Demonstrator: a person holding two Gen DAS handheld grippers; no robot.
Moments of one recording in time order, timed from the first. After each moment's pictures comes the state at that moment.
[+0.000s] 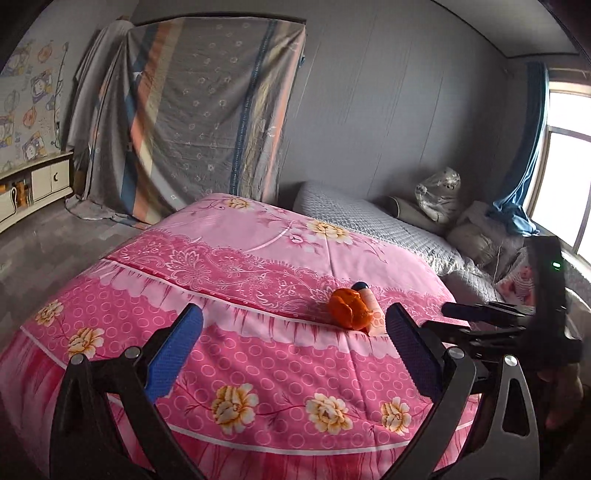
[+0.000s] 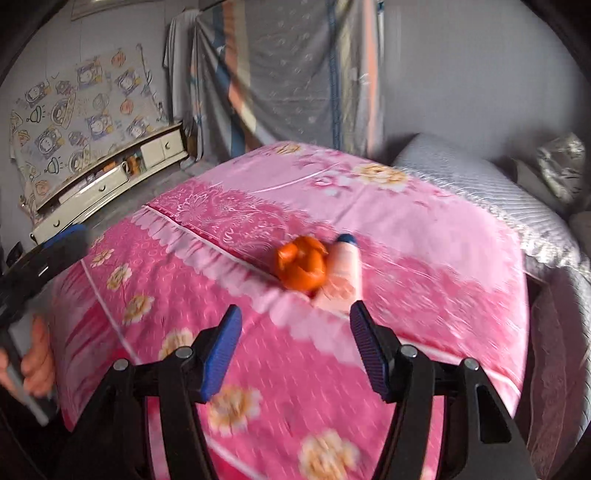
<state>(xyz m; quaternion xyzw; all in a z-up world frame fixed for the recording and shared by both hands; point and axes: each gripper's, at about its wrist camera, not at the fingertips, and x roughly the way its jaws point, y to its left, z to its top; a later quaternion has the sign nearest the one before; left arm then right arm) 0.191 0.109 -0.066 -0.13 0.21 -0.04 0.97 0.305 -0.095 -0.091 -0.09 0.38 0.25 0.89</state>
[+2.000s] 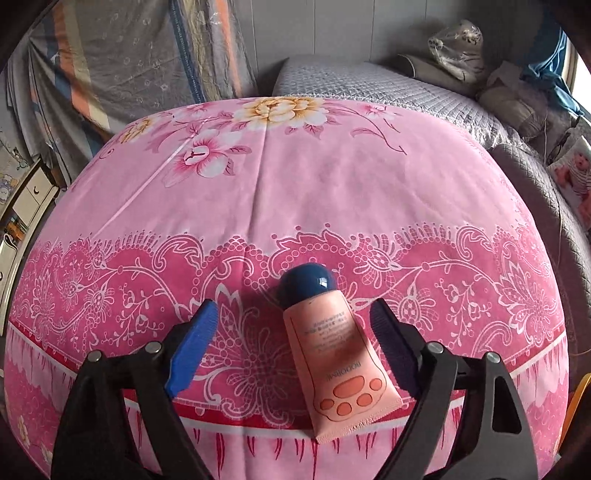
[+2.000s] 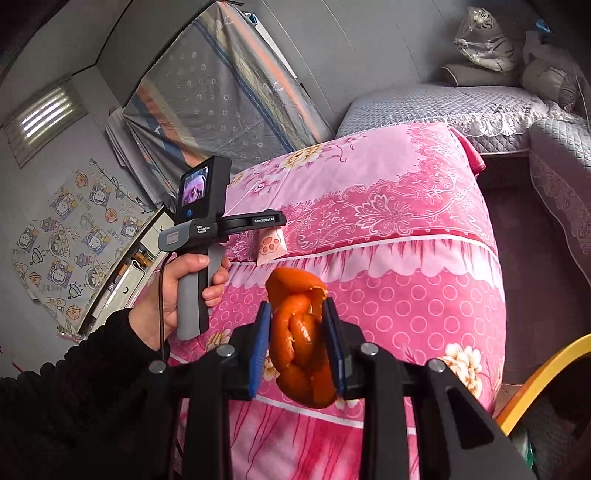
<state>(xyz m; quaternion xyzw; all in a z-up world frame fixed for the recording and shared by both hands) 0.439 -0.066 -0.145 0.02 0.45 -0.02 0.89 0.214 -0.291 -0.094 0.17 0.38 0.21 0.89</state>
